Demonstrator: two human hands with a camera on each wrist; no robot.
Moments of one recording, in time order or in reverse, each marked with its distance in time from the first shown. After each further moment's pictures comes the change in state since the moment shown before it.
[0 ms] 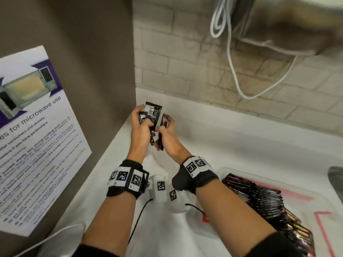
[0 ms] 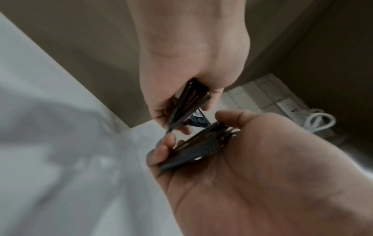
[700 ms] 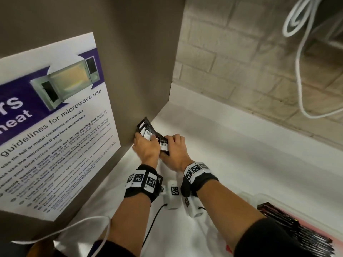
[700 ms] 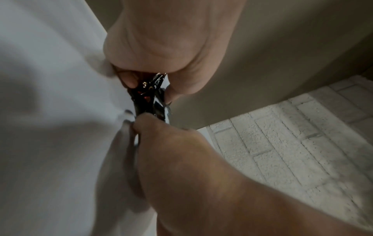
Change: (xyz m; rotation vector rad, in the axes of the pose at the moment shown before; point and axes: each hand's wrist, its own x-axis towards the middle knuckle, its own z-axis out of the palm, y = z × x) left_hand 0.040 -0.074 -0.068 0.550 0.618 -0.253; right_hand 0.056 0.093 0.040 -1.084 -0.158 -0.248
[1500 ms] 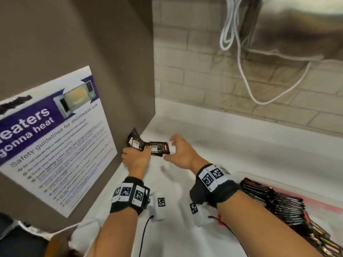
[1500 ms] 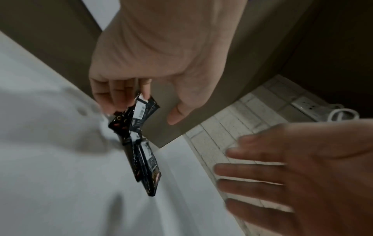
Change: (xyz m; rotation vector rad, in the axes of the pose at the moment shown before) left_hand -0.049 0.013 -0.058 0.148 -0.113 0.031; right_hand -0.094 -0.047 -0.114 0.349 -0.051 0.230
